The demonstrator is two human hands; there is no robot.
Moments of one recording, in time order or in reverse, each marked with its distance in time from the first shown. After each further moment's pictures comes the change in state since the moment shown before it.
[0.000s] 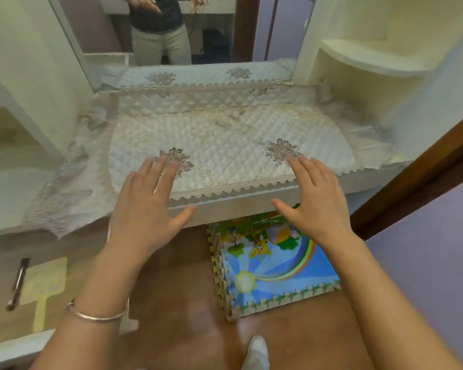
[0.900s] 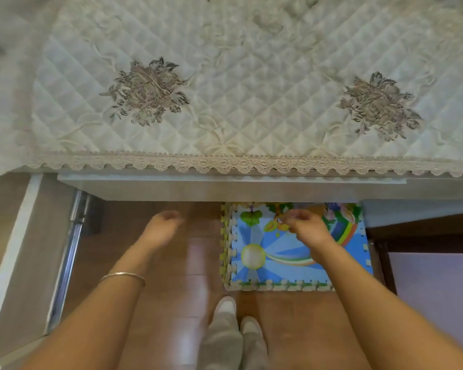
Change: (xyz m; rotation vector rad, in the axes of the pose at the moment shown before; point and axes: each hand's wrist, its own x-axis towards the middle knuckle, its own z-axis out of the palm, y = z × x) left_hand 0.017 -0.022 0.285 -0.923 -0.499 -1.199; right_hand 0.057 0.096 0.297 0.818 -0.767 0.820
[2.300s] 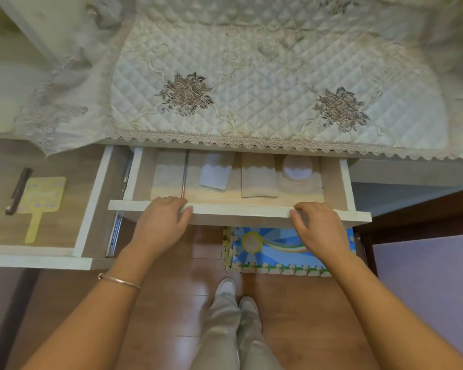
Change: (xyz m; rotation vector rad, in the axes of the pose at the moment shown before) left_hand -0.135 -0.026 -0.047 0.767 0.253 0.668; right_hand -0.151 0.015 -0.033 -0.791 0.367 -0.749
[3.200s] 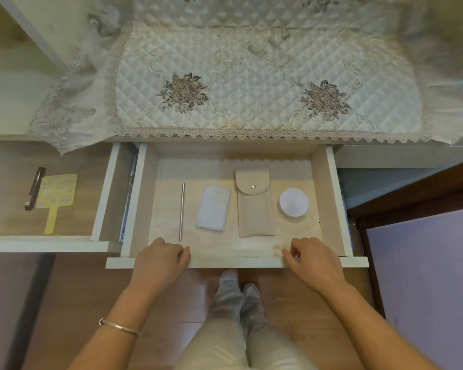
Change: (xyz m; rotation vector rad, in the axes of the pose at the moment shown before) left_hand -0.100 0.005 0.005 0.100 -0.166 -0.065; right_hand -0.094 -0.008 -0.007 -0.089 -0.322 0.089
